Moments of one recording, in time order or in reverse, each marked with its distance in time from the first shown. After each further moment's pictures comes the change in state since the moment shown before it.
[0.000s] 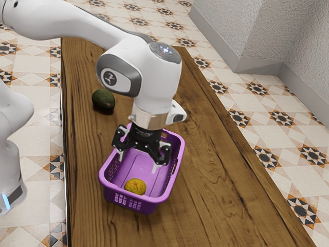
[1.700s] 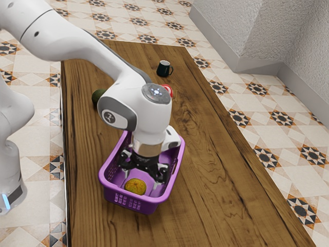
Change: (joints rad) arm -0.048 0.059 0.117 -0.238 0.145 0.346 0.062
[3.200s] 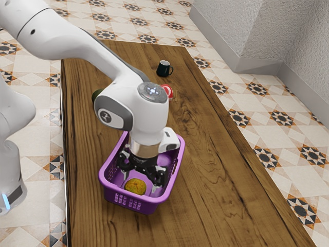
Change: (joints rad) arm -0.051 -0.019 0.017 -0.006 -0.006 0.004 0.050
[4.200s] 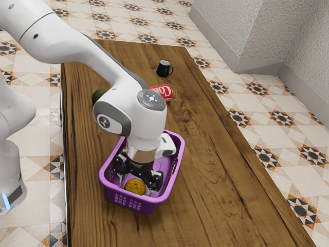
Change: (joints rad) arm -0.005 0.014 0.013 -0.038 -0.003 0.015 0.014
